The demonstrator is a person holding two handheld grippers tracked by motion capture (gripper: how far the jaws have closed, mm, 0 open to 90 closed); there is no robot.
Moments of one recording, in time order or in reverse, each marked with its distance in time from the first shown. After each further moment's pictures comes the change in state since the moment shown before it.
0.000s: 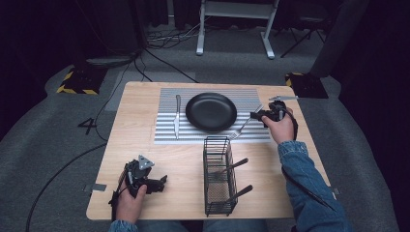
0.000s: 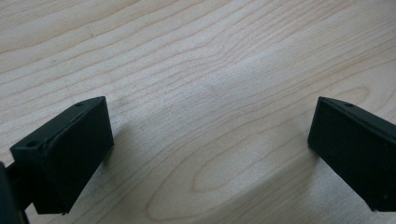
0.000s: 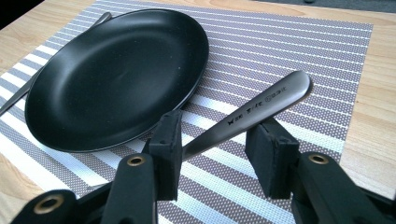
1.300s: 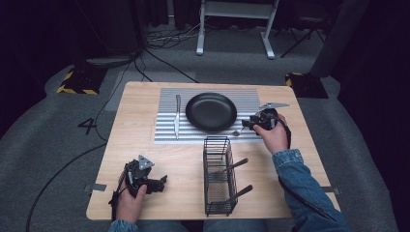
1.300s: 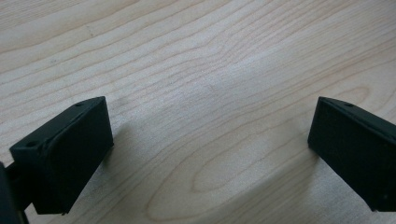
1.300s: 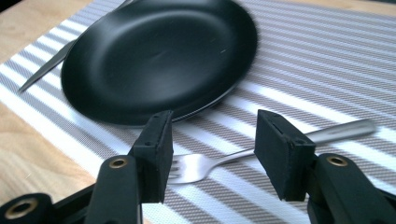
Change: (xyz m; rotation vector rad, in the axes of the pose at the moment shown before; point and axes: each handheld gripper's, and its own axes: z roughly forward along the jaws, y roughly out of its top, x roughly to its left) left arm 0.000 0.000 0.000 0.000 0.000 -0.001; right arm 0.045 -0.015 0.002 0.019 0.009 -0.076
